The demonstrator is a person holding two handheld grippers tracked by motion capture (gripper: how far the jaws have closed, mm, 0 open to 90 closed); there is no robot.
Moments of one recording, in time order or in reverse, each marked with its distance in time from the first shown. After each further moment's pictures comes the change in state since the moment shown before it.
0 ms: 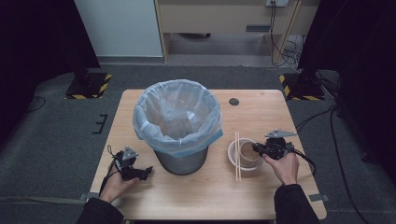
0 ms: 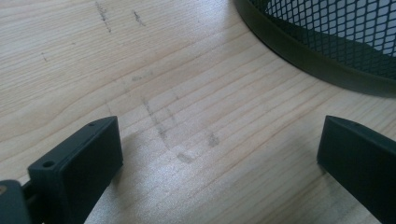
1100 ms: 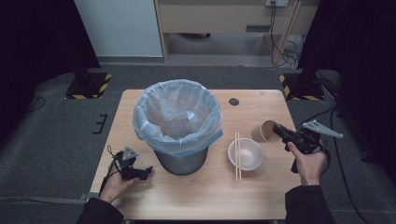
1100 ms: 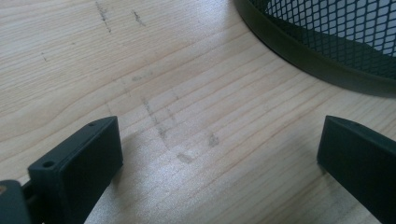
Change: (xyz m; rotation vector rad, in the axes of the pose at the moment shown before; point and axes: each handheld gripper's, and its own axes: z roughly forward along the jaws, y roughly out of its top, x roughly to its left) left arm 0.000 0.000 0.000 0.000 0.000 0.000; right arm -0.024 0.023 -0.083 -0.430 0.007 0.178
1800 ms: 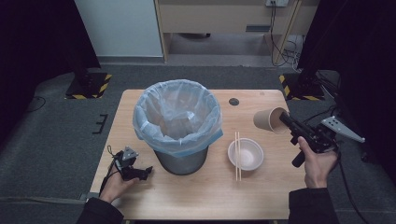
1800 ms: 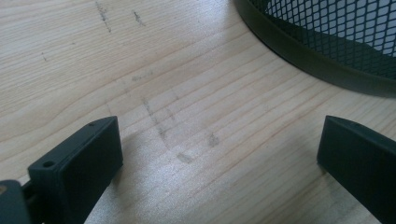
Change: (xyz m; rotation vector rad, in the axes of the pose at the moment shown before) left arm 0.000 0.000 0.000 0.000 0.000 0.000; right arm 0.022 0.033 -0.029 -0.237 0.090 0.035
